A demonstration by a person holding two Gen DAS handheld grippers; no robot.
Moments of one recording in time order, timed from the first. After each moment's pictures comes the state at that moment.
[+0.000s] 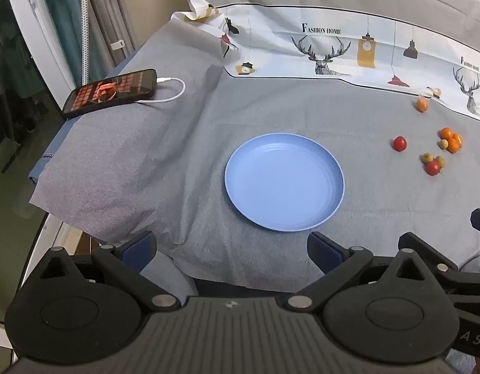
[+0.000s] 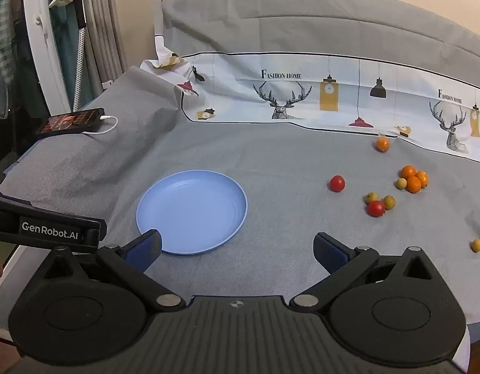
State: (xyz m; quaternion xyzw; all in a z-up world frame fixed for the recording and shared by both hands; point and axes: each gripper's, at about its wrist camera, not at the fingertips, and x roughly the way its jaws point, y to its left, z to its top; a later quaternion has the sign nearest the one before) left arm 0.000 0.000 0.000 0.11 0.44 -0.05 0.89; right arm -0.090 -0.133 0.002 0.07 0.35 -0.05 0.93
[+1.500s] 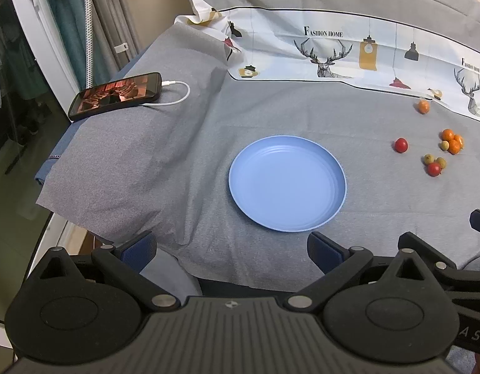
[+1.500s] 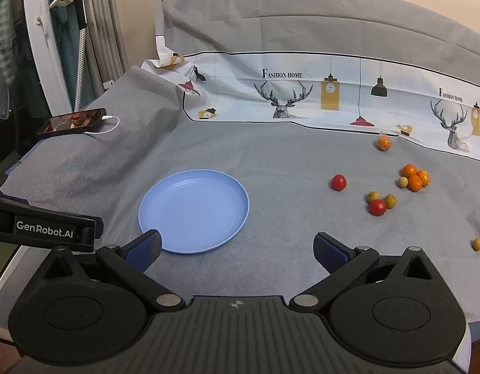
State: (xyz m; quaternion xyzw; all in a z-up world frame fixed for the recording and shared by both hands) left arm -0.005 0.004 0.004 0.12 0.41 -0.05 0.90; right arm -0.090 -0.133 0.003 0.07 0.35 -0.04 0.93
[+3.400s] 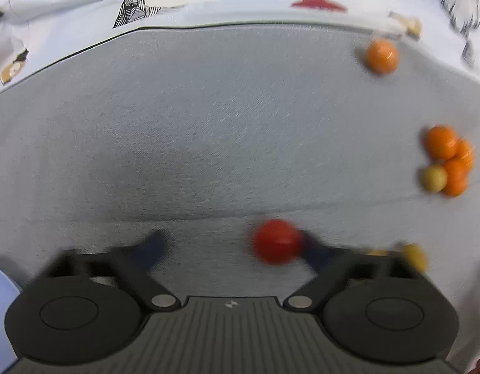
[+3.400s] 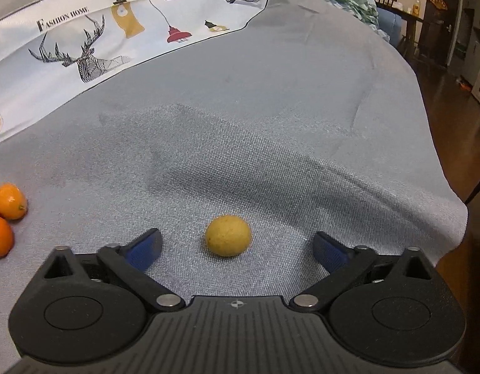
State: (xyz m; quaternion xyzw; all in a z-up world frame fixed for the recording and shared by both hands) left arm 0.245 -0.353 -0.185 0.14 0.57 -0.18 0.79; right arm -0.057 -0.535 -0.191 0.25 0.30 -0.60 0.70
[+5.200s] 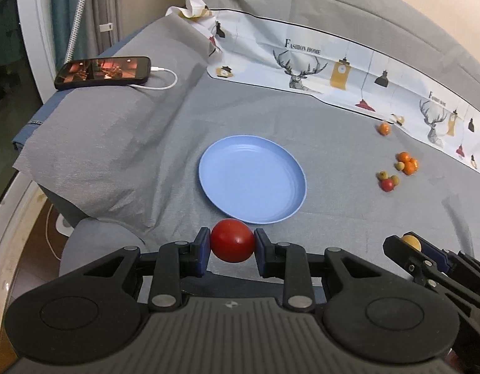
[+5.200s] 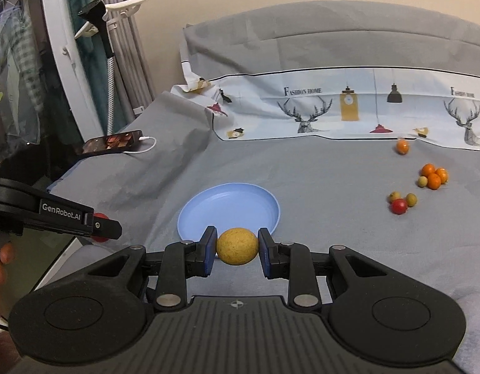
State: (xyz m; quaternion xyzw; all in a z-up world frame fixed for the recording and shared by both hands) left arm -0.021 0.037 0.016 0.01 0.45 -0.13 0.88; right arm -0.135 -0.135 0.017 0.11 0.30 0.00 0.95
